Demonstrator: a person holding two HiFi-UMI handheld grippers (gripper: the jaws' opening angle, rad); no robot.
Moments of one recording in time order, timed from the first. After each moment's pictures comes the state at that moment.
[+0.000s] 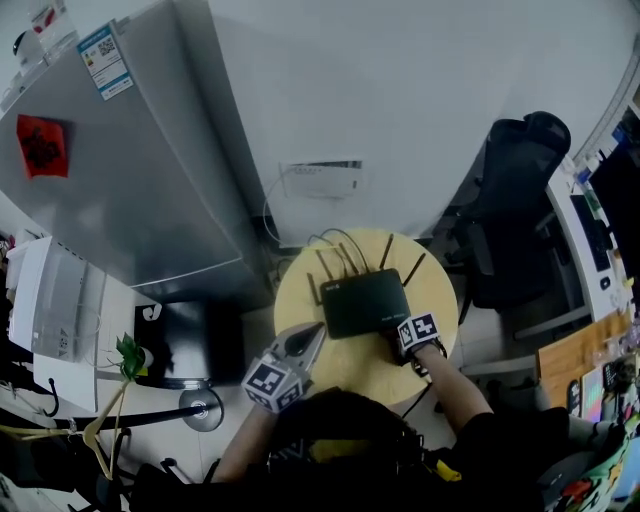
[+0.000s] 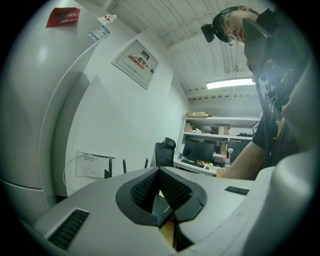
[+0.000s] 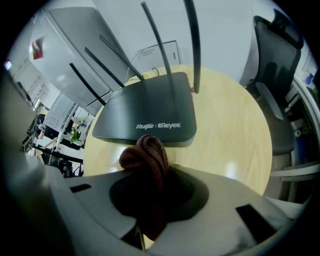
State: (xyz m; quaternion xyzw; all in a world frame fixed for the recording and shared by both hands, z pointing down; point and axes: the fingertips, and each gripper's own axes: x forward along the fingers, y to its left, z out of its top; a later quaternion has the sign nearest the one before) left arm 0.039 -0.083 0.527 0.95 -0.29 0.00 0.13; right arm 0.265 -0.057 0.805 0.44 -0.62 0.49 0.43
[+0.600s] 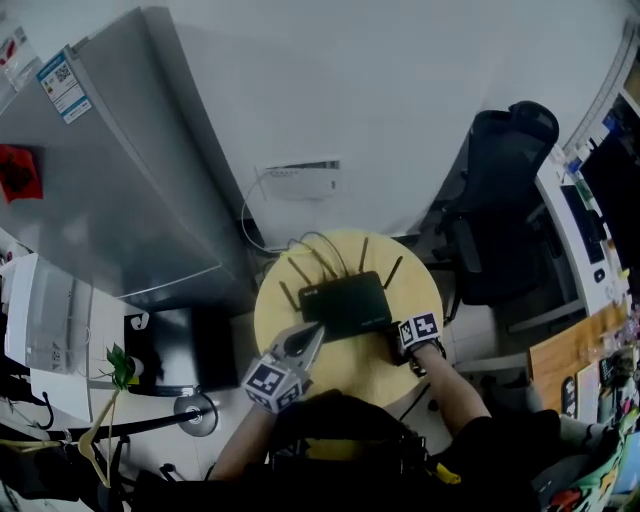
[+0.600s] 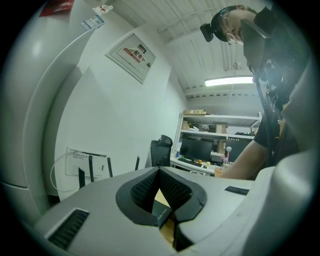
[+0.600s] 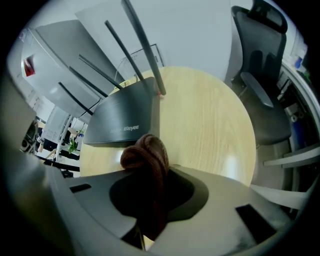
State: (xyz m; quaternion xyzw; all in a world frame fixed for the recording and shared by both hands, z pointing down) left arm 0.096 -0.094 0.533 0.95 -0.27 0.01 0.13; right arm 0.319 -0.054 0.808 0.46 -0.60 0.53 0.39
